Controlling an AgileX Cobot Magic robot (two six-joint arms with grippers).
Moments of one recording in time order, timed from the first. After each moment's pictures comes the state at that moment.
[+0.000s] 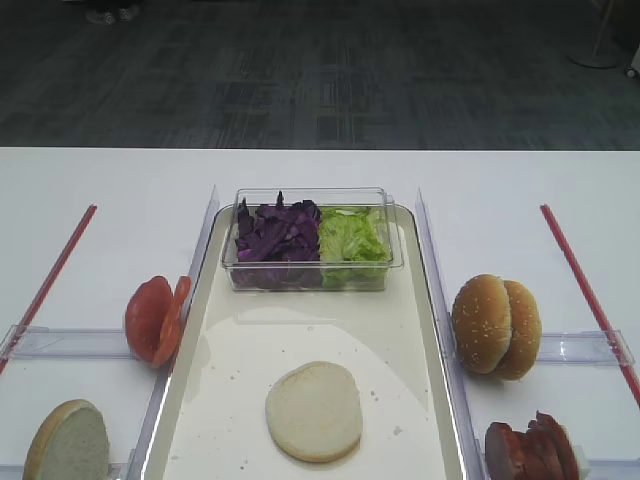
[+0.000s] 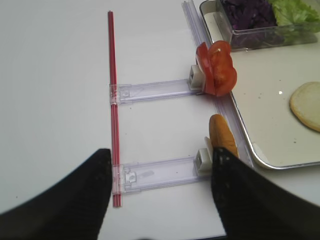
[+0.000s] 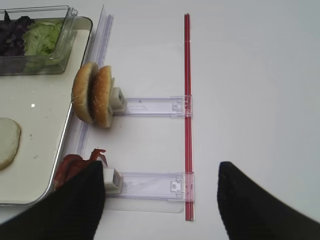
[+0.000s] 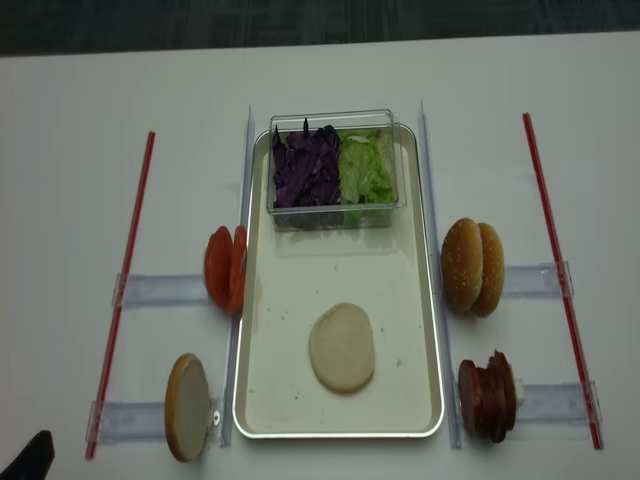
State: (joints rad) left arm -0.09 -0.02 -0.49 -0.02 1.18 -0.02; right arm 0.03 0.07 -0.49 0.04 1.12 0.06
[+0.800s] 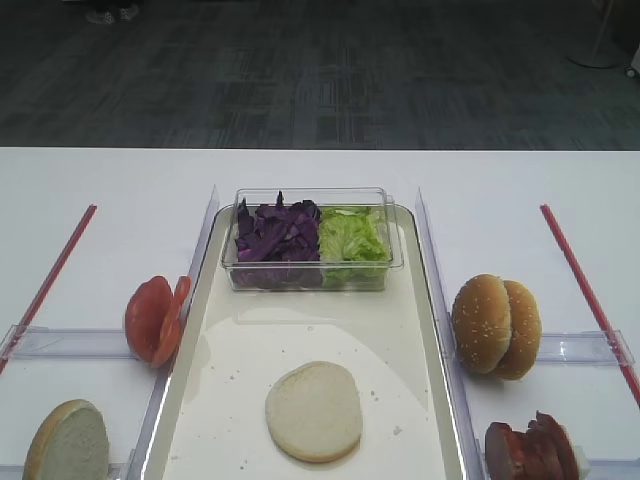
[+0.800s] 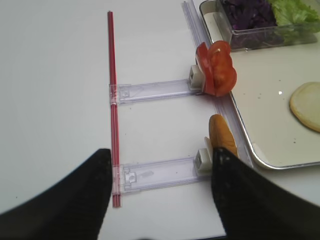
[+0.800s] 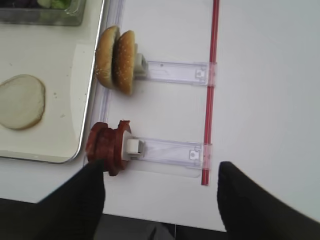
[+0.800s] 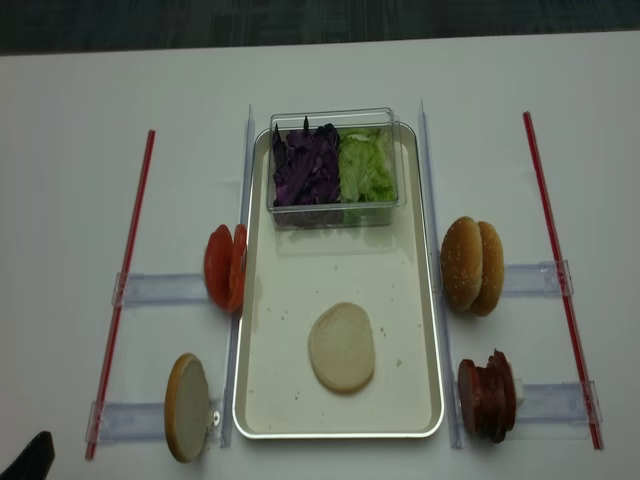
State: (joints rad) left arm -0.09 -0.02 -0.49 -0.03 1.18 -0.02; right arm 0.12 0.55 -0.79 0.06 1.27 0.06
